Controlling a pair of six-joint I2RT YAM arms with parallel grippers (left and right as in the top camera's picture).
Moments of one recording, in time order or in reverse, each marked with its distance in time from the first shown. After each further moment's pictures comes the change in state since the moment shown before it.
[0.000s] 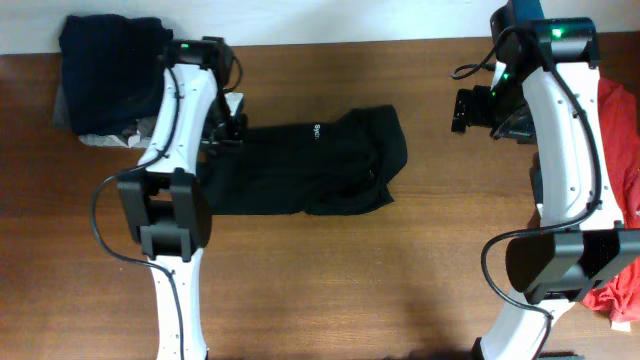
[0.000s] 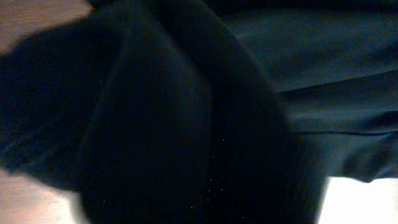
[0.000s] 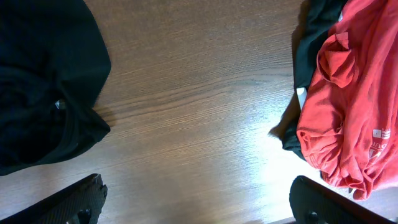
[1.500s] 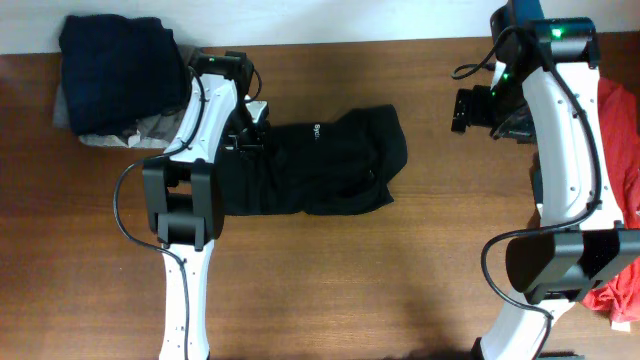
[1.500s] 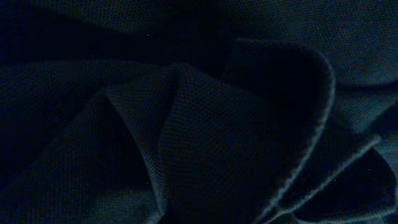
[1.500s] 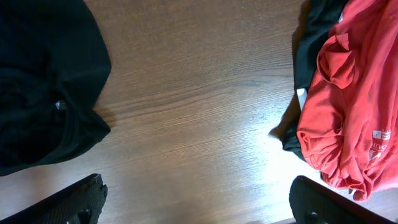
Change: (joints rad) left arm -0.030 0.145 0.007 0.140 0.163 0.023; right arm 0.000 0.000 -0.001 0.003 0.000 -0.002
